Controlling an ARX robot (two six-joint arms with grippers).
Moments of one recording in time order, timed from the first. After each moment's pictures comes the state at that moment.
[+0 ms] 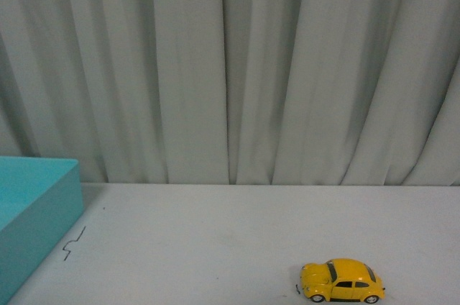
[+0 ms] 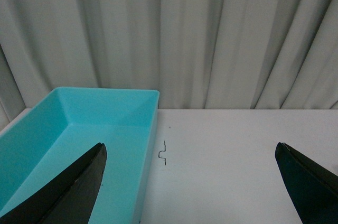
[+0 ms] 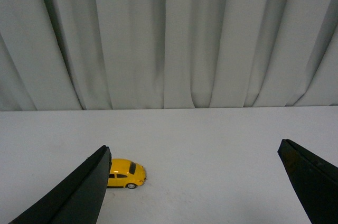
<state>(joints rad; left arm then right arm) 0.00 0.00 0.01 0.00 0.00 0.00 0.00 0.00 0.01 0.00 0.00 -0.01</state>
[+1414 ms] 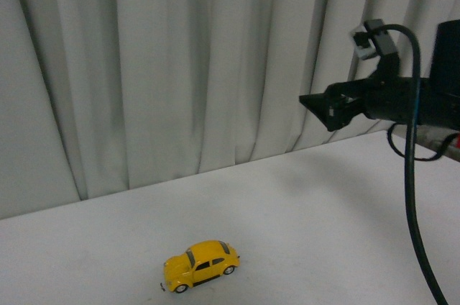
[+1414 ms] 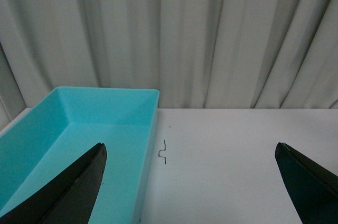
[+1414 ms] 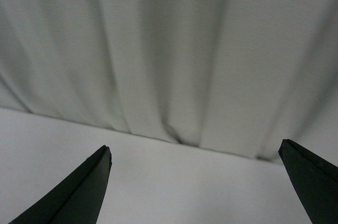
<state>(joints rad) 0.00 0.00 0.01 0.00 0.00 0.00 -0.40 1.93 0.94 0.82 -0.66 -0.17</state>
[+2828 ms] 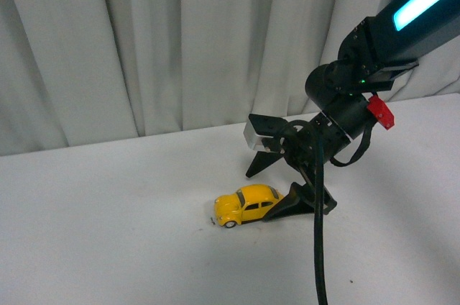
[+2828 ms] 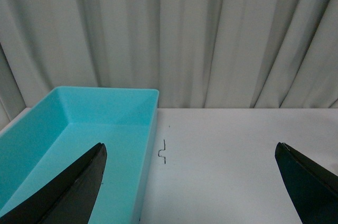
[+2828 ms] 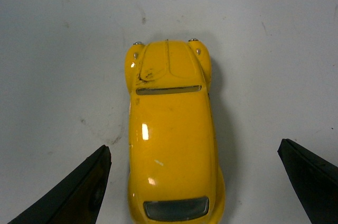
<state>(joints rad) 0.00 0.00 0.01 0.00 0.00 0.00 -0.04 2.48 1.73 -0.76 -0.78 -1.55</state>
